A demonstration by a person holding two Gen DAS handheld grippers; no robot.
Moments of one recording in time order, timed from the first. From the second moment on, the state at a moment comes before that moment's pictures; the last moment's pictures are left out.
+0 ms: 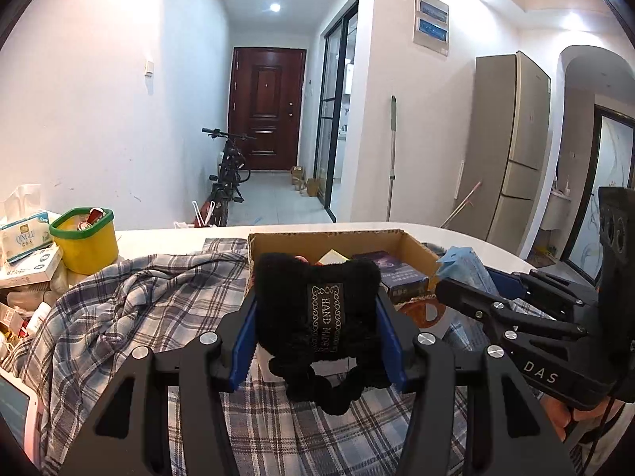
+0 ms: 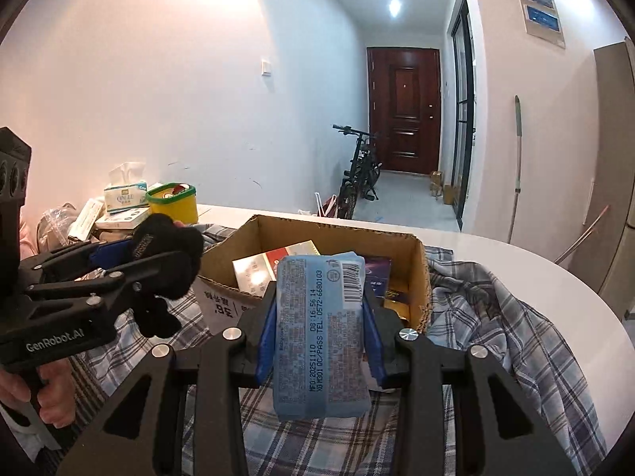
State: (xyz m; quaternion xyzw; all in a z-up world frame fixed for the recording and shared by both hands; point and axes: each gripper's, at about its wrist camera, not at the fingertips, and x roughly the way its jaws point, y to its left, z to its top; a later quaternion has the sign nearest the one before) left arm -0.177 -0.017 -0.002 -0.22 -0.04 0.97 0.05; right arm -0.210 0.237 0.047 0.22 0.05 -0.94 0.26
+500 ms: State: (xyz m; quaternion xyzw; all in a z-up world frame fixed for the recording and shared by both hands) left arm -0.175 -0.013 -0.002 -0.22 -0.03 0.97 0.05; right arm -0.210 0.246 0.045 0.23 0.03 -0.94 0.25
